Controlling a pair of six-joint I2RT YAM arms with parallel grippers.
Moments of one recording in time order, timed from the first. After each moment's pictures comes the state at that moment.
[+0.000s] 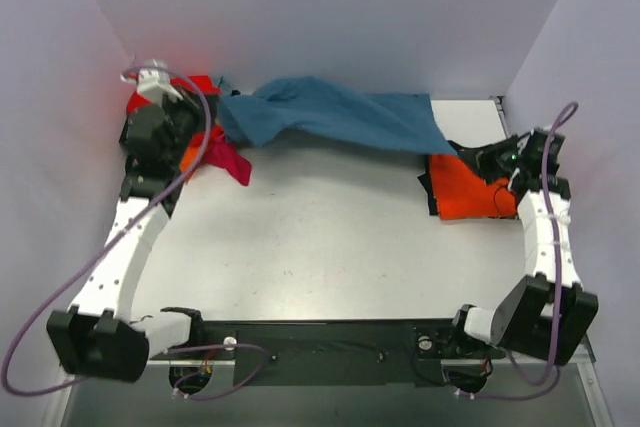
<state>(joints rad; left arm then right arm) -0.10 1.26 1.26 0.09 0.06 -0.54 -0.31 1.32 1.11 -0.39 -0.48 0.97</state>
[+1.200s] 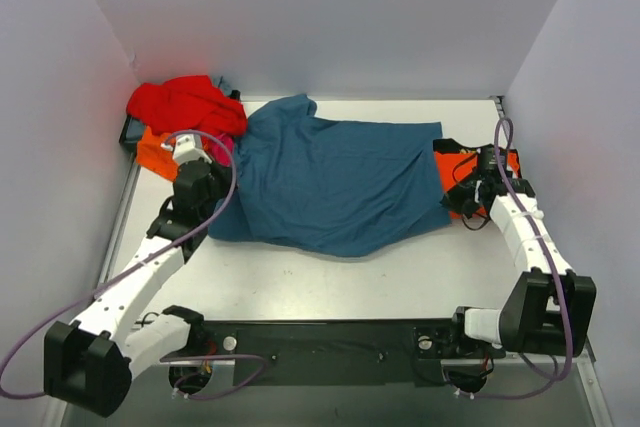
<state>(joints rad) -0.33 0.98 0.68 -0.05 -0.28 -0.62 -0.09 1.25 0.86 -0.63 -0.06 0.81</state>
